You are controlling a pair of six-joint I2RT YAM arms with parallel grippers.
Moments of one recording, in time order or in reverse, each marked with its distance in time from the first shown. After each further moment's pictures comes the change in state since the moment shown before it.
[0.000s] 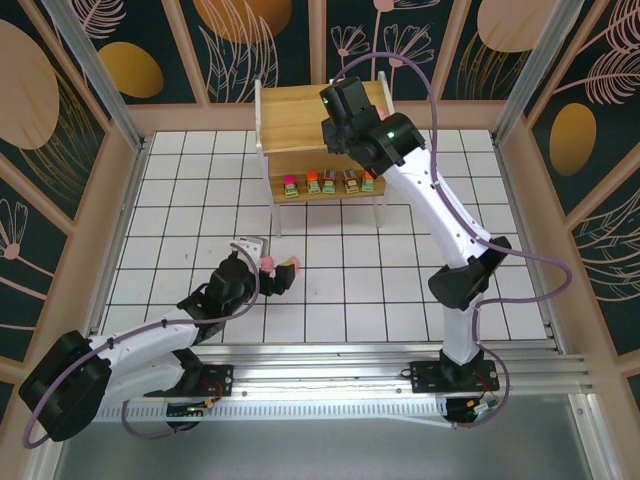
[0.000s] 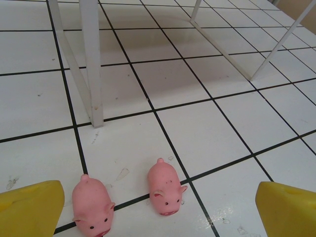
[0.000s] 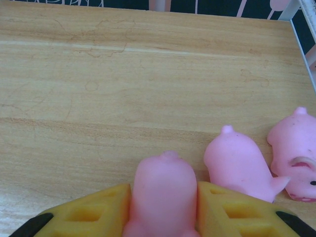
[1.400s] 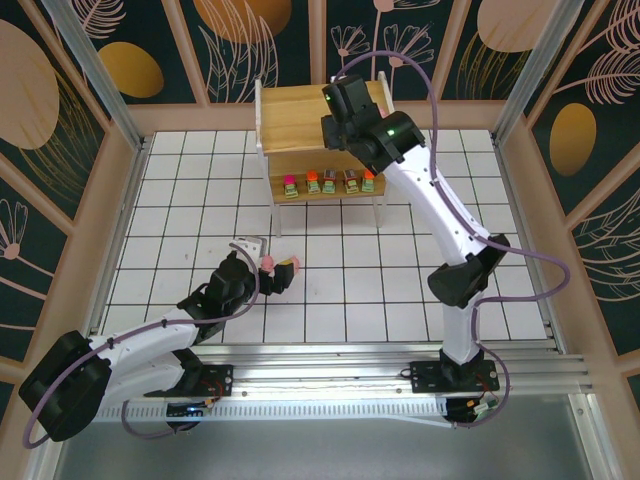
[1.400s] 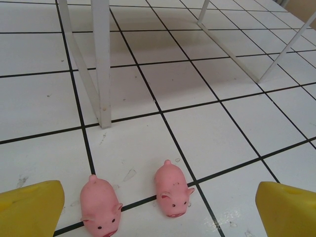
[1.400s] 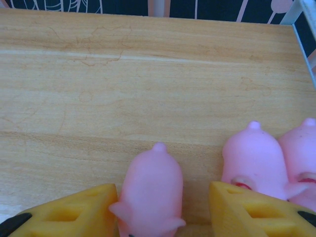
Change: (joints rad) left arm 0.000 0.000 0.000 -0.003 -0.030 0.000; right arm -0.019 0.004 0.000 0.026 -0.018 -0.008
